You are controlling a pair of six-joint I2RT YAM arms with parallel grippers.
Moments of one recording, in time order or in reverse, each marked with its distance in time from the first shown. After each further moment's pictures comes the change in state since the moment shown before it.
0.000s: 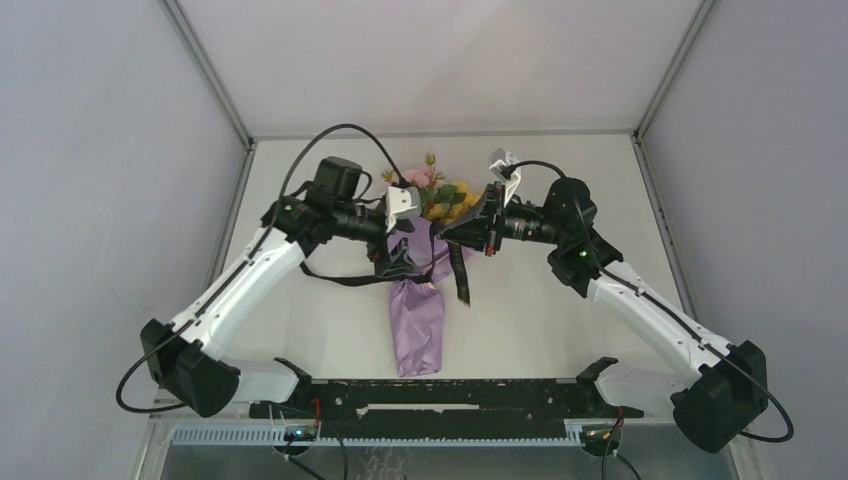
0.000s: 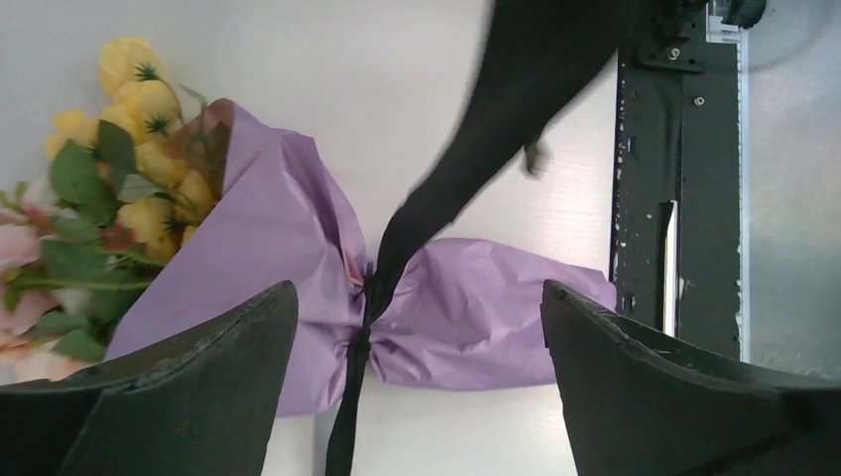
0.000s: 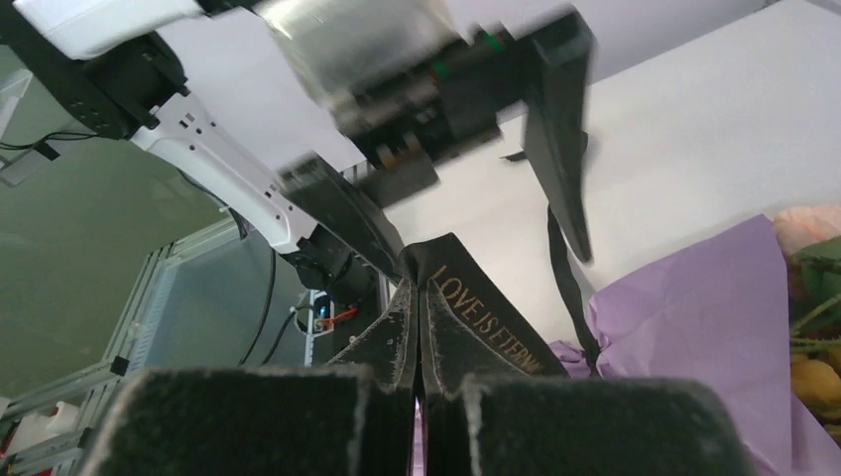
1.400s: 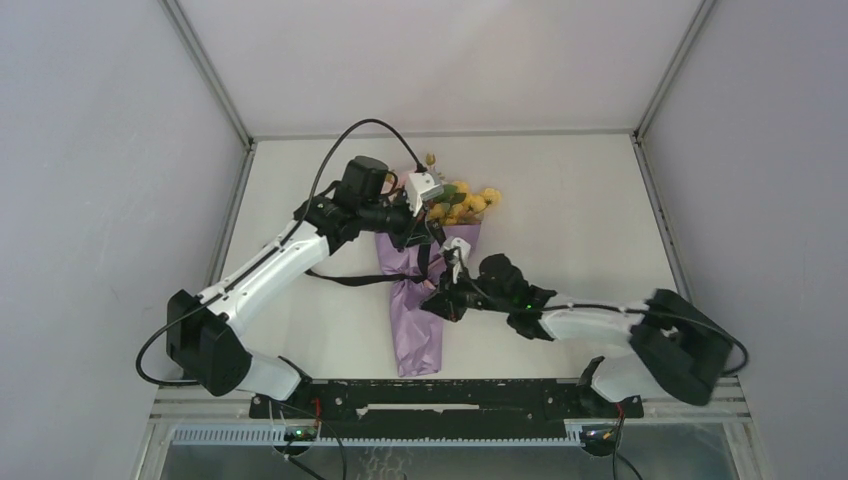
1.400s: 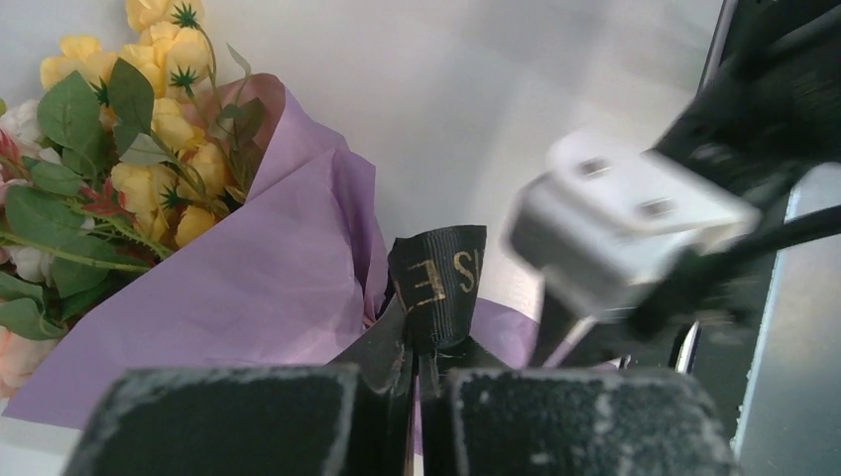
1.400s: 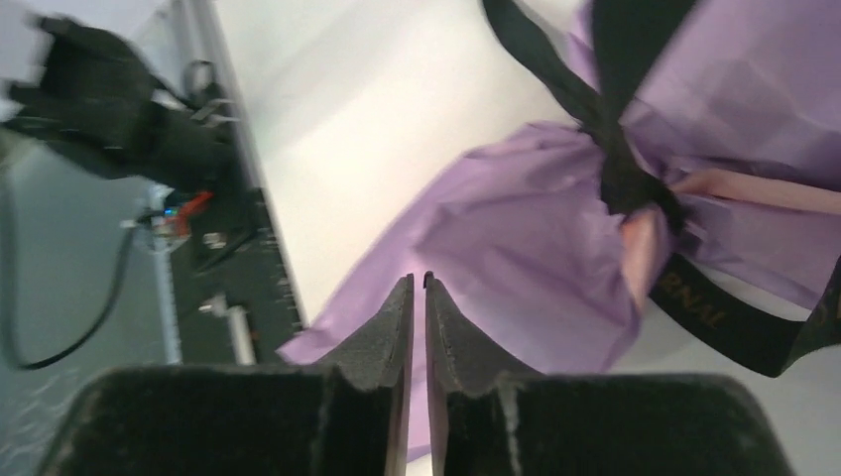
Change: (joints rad) left arm -0.093 0.138 -0.062 0.303 -0.198 -0.348; right arm 0.339 0.159 -0.423 0.235 0.465 -0.071
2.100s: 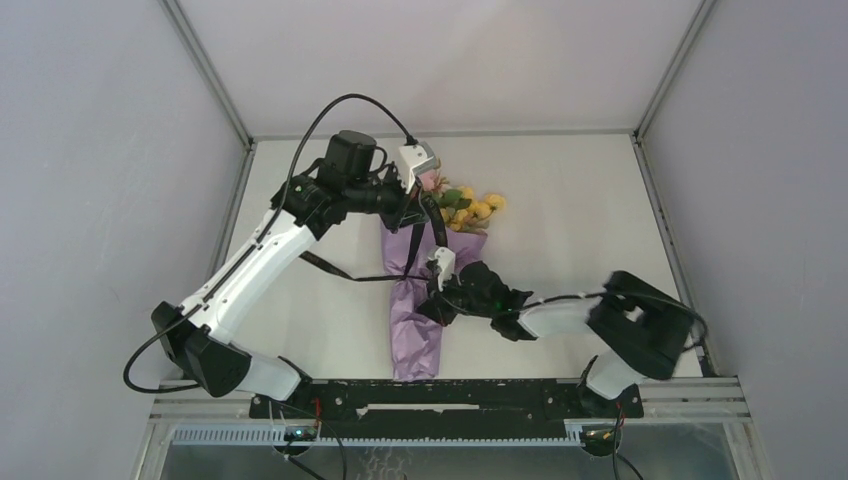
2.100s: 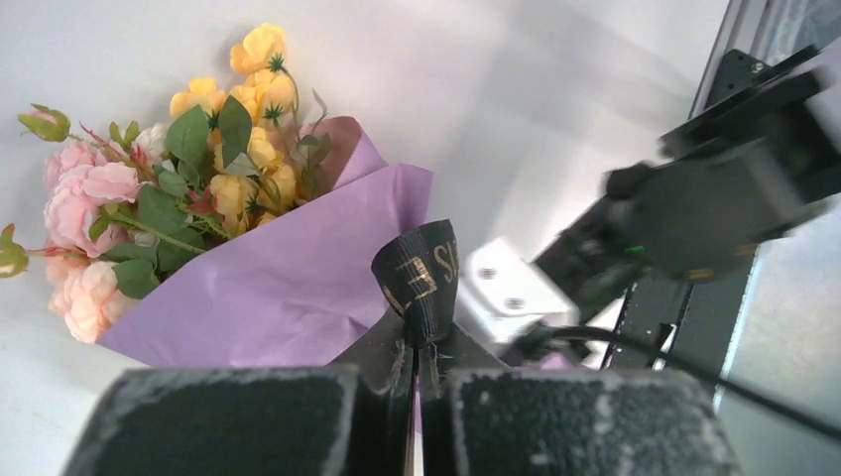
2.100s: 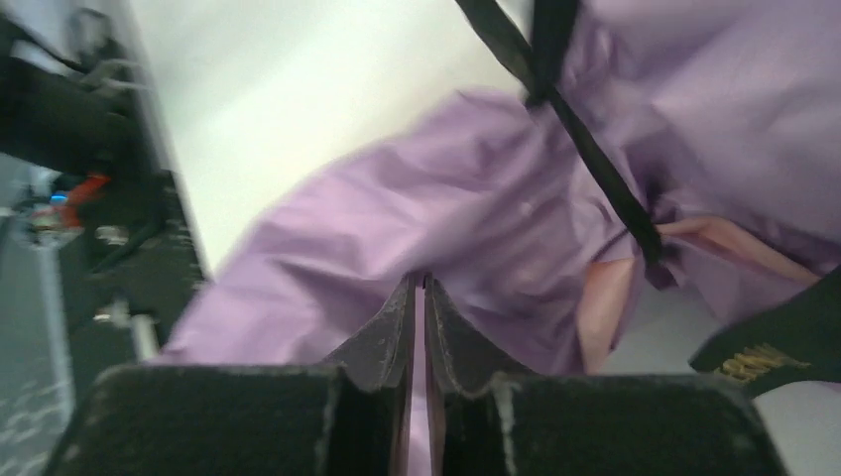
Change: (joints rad) left arm 0.000 -0.006 0.261 -0.213 -0.053 -0.032; right arm 0.048 0.324 0.035 0.142 0.147 -0.079
